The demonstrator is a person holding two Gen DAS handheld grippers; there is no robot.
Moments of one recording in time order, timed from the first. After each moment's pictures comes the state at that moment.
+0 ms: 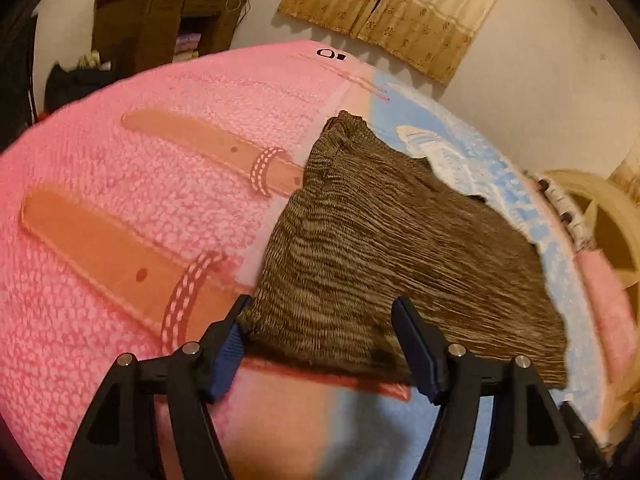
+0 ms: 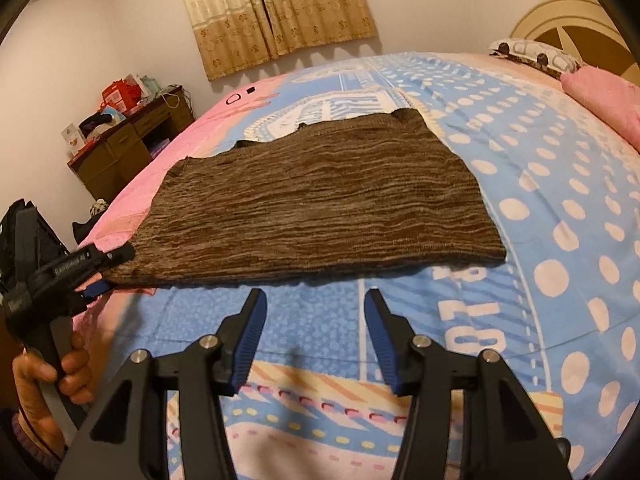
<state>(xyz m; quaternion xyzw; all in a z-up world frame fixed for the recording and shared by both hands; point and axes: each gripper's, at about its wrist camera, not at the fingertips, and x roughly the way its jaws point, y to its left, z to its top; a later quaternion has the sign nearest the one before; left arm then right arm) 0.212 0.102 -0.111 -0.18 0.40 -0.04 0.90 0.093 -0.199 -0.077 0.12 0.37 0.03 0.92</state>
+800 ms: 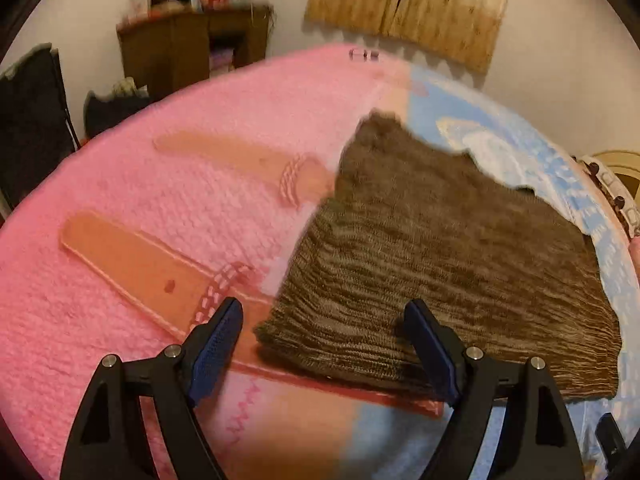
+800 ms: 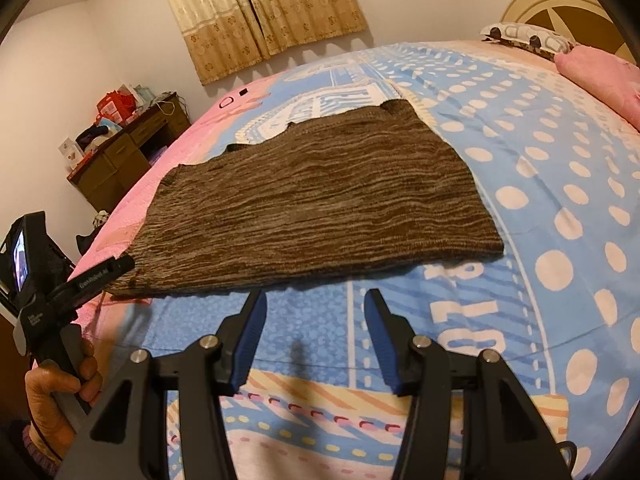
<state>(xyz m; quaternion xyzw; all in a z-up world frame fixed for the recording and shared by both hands) 0.217 0.093 -0.114 -0.11 0.41 0.06 0.90 0.096 -0.209 -0.082 0.15 0.37 0.03 0.92</state>
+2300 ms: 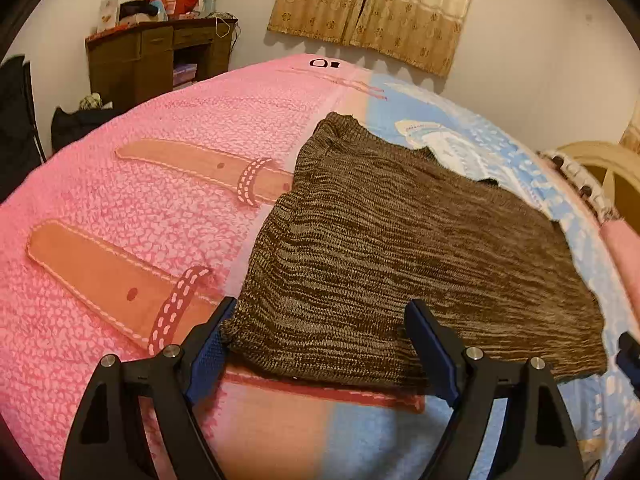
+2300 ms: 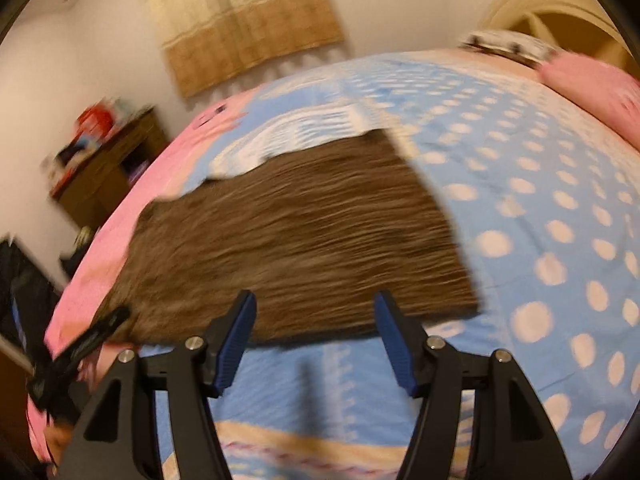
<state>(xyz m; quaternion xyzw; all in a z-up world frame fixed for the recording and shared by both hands) 0.210 0.081 -0.116 -0.11 0.38 -0.01 0.92 0.121 -0.251 -0.064 0.18 0.36 -0.05 0.91</state>
